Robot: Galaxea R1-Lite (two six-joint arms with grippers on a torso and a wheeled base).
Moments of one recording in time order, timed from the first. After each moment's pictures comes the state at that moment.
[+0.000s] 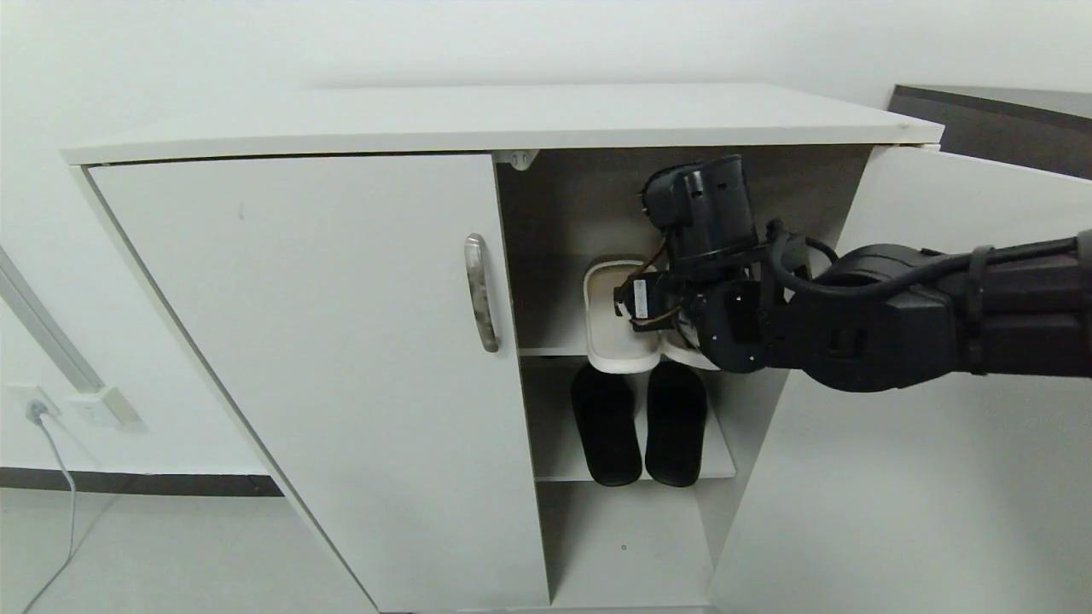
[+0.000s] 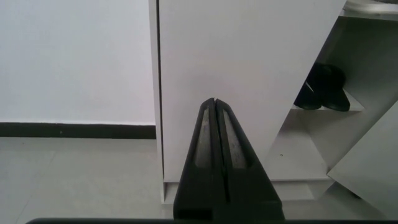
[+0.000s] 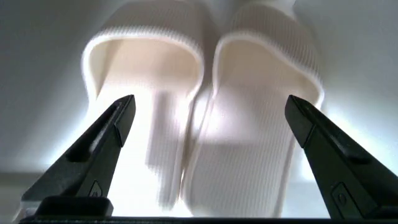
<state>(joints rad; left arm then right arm) 0.00 0.00 0.00 0.00 -0.01 -0.09 0.81 1.97 -1.60 -0.01 -0.73 0.19</state>
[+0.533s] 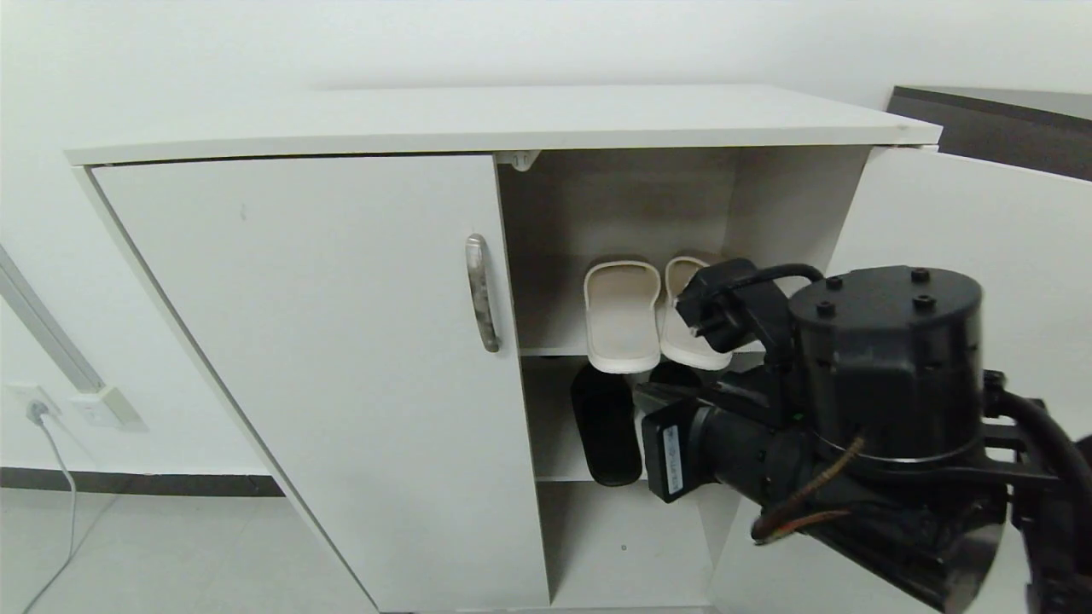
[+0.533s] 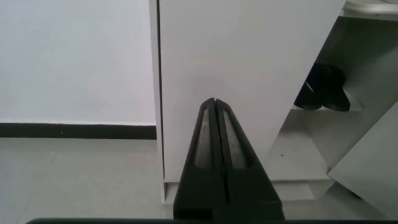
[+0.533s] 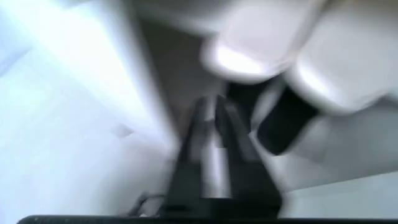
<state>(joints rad) 0.00 0.00 0.00 0.00 -0.01 -0.09 1.00 1.62 -0.96 -0.37 -0.43 0.17</state>
